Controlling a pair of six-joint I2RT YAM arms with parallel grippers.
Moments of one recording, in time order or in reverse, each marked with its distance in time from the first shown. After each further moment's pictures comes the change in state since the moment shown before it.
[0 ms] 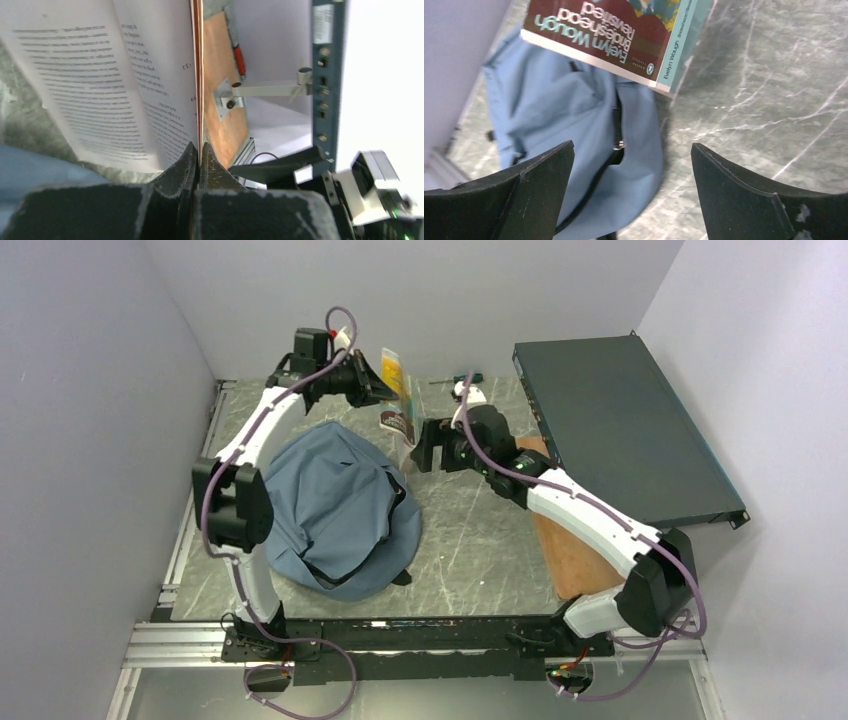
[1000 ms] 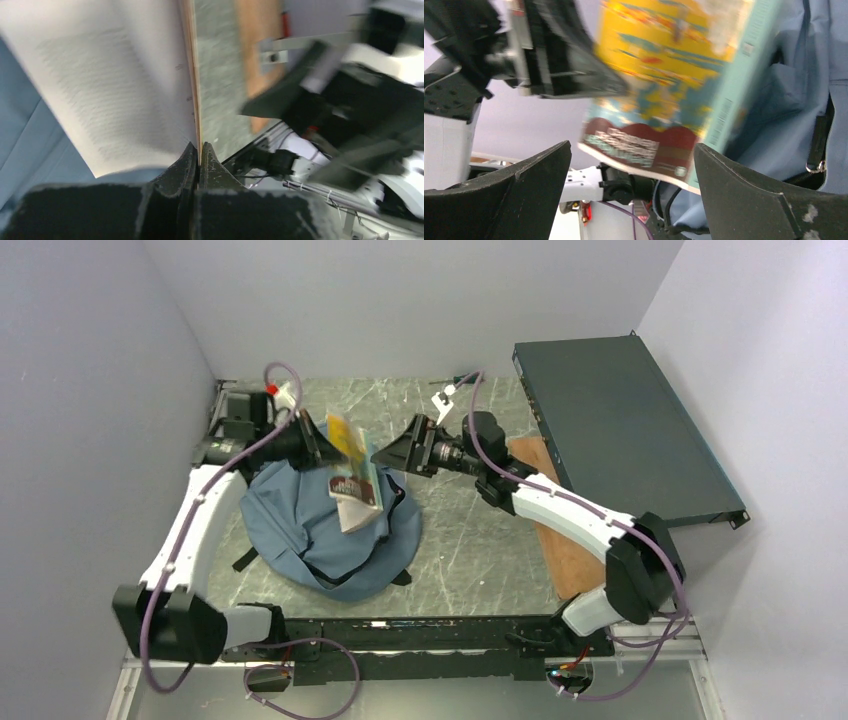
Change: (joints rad) left arm 0.138 -0.761 -0.455 -0.304 -0.085 0.174; right arm -0.002 0.017 -0.093 0.482 -0.539 0.566
